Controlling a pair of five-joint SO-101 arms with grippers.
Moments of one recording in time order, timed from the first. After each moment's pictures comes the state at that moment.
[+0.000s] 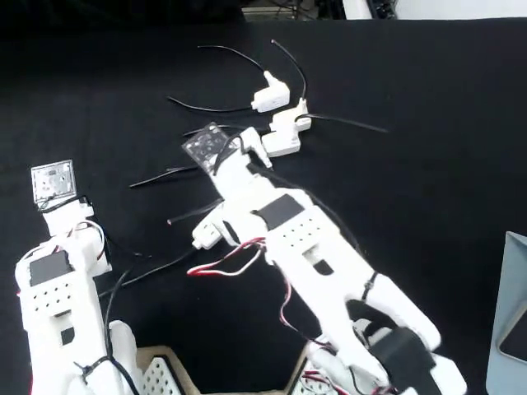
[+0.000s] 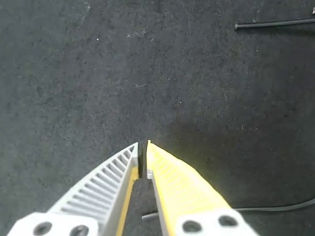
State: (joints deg) left arm -27.1 -55.4 70.1 54.2 -8.0; right arm -34.6 -19.5 43.3 45.7 10.1
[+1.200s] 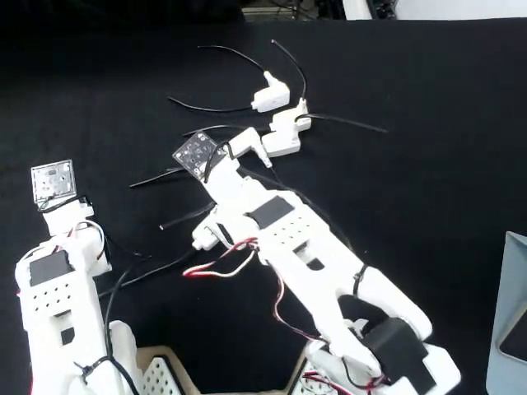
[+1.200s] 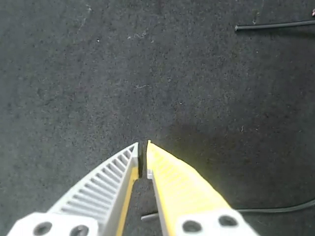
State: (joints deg) left arm -27.1 -55.4 70.1 54.1 -8.0; right arm -35.5 -16.2 44.9 41.4 12.9
